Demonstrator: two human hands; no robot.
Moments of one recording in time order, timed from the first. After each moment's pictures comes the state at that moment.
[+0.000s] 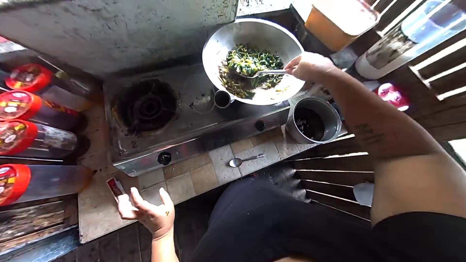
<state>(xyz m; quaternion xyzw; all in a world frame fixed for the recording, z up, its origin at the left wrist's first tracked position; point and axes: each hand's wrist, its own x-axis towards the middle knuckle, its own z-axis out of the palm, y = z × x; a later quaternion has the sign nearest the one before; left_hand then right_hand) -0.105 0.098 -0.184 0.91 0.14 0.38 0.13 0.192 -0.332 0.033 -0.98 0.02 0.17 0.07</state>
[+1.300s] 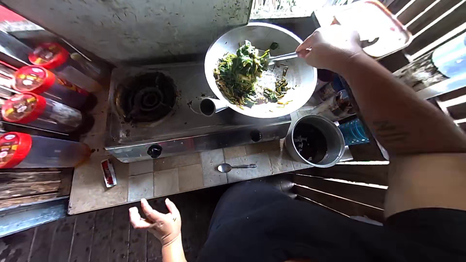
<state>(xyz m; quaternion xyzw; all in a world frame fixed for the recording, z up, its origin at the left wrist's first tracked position) -0.150 -0.002 -0.208 0.89 0.28 0.34 0.07 0.246 -0.349 0.073 -0.99 -0.10 0.07 -0.05</state>
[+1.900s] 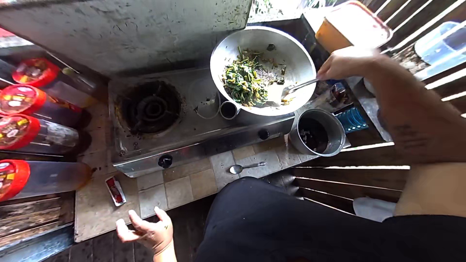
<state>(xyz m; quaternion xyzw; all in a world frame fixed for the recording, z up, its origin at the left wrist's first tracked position) -0.140 0.096 -0.215 0.90 0.23 0.37 0.04 0.162 -0.336 0.102 -0.97 -0.15 0.13 -0.12</state>
